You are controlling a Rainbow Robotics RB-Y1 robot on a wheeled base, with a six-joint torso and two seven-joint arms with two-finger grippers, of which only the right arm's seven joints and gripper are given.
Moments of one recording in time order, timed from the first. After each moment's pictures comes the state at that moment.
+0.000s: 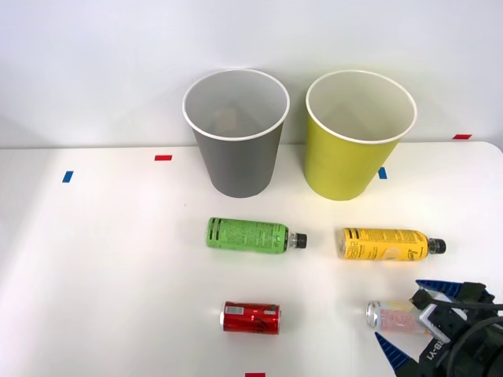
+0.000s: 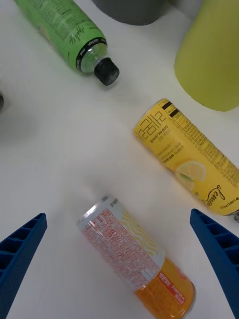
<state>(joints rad) 0.68 -1.06 0.23 -2.58 -0.17 0.61 1.54</state>
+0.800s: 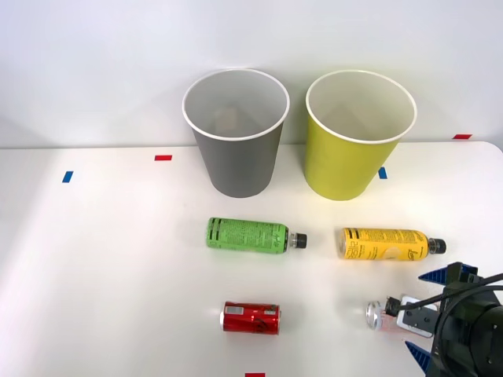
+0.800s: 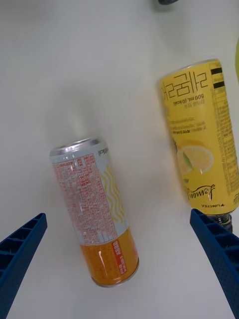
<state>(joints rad) 0.39 -1.01 0.24 -2.60 -0.39 1.18 2.02</state>
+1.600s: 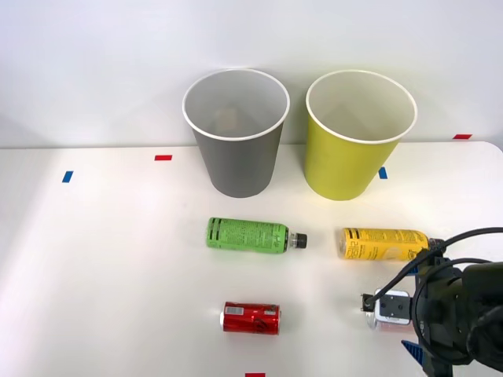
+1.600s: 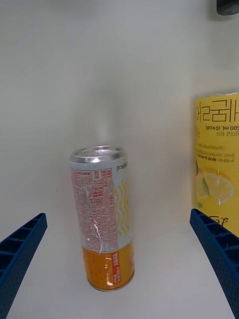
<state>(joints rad) 0.11 -0.87 0.29 -2.52 -0.54 1.53 2.27</state>
